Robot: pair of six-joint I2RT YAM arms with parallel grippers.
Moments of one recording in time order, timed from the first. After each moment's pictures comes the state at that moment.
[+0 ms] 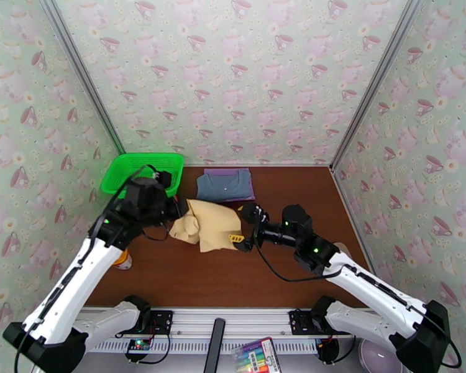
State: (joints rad) left arm -0.49 1.06 1.13 -0.72 0.19 -0.72; right arm 0.74 0.99 0.74 0.01 -0.41 -0.27
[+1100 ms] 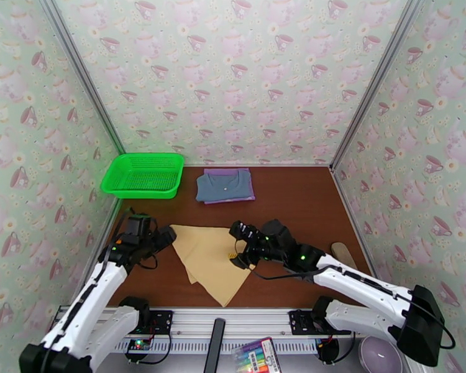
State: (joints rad) left arm -0.04 0.92 0.60 -0.70 0.13 -0.73; right arm 0.89 1.09 0.71 -0.18 -0.19 -0.21
